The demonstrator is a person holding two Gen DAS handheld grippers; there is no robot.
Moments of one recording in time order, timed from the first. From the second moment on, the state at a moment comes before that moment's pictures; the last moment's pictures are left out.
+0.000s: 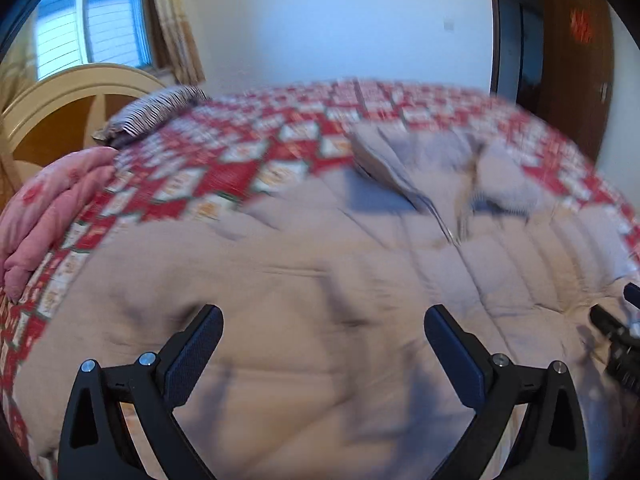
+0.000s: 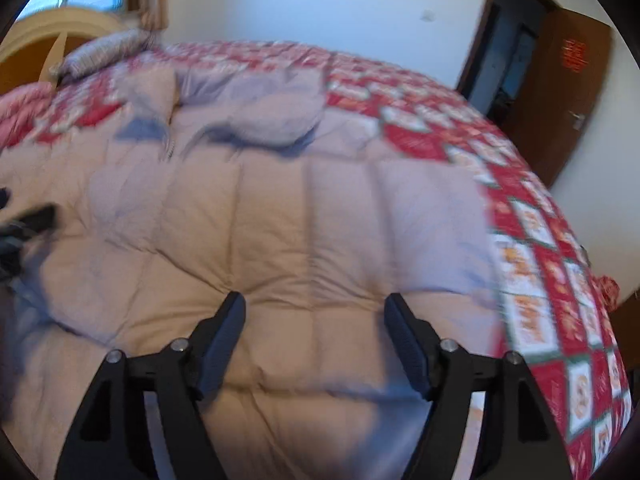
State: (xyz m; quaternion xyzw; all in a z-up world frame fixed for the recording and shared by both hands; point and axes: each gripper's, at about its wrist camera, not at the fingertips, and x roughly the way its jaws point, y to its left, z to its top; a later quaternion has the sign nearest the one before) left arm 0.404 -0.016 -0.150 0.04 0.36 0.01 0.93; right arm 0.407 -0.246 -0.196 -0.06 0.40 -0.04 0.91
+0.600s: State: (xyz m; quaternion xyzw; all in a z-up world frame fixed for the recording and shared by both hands) left arm 0.277 0.321 -0.214 -0.12 0.42 0.28 0.85; right arm 0.285 -0.210 -0.174 -0.04 0.34 0.05 0.94
